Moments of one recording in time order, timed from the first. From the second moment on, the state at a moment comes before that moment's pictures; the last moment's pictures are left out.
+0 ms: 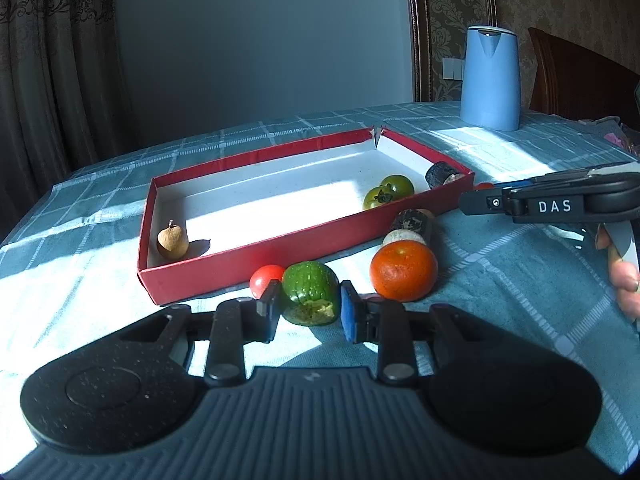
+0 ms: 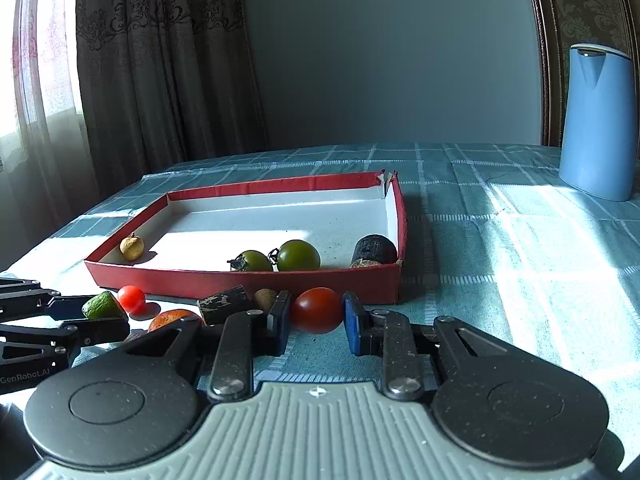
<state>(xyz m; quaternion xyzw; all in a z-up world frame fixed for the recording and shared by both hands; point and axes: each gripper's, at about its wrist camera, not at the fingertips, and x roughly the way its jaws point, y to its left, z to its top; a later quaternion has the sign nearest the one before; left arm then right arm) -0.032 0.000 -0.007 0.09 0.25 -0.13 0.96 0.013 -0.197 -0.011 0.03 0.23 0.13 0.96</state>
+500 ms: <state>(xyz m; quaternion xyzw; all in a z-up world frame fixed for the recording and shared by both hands) -0.002 -0.008 0.019 0.09 0.23 -0.12 0.96 0.022 -0.194 0.004 0.01 0.19 0.11 0.98</state>
